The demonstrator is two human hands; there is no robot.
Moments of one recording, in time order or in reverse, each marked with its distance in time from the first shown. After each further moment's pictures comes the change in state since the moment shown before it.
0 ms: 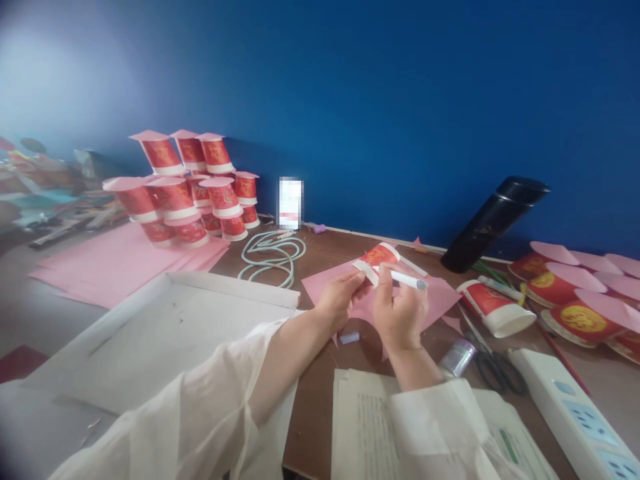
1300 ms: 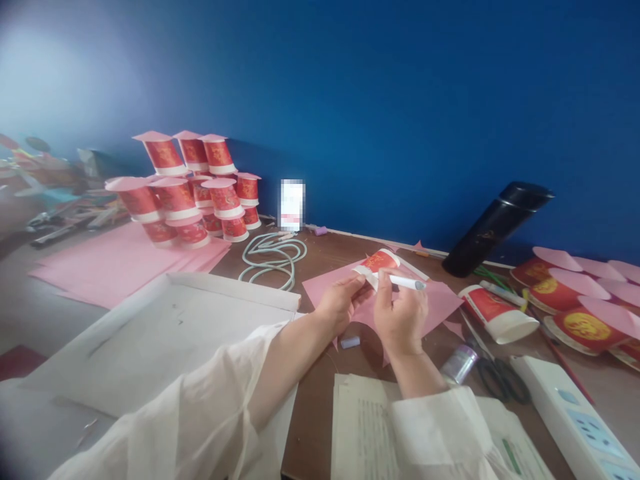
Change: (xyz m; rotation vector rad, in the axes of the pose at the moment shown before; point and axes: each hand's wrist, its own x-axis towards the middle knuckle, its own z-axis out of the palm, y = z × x) left_hand 0.003 -0.005 -0.002 -0.088 -0.005 -0.017; right_hand -0.001 0.004 0.002 -0.035 -0.061 -0.012
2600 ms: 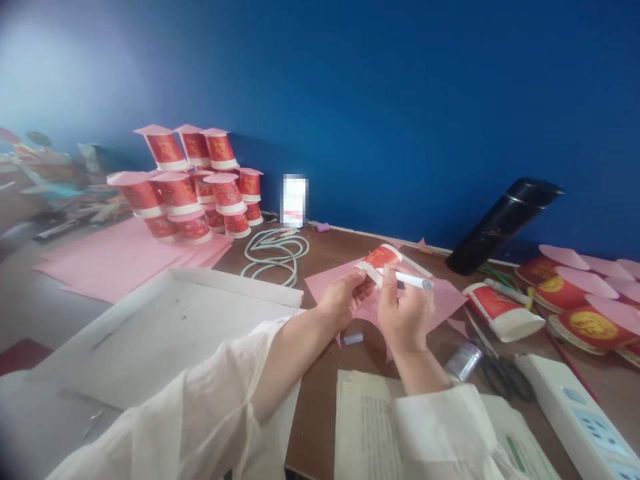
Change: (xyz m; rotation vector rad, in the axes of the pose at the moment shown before) left_hand -0.003 0.006 0.003 -0.037 0.080 -0.036; right_hand 0.000 -0.005 -0.001 0.010 0.027 0.049
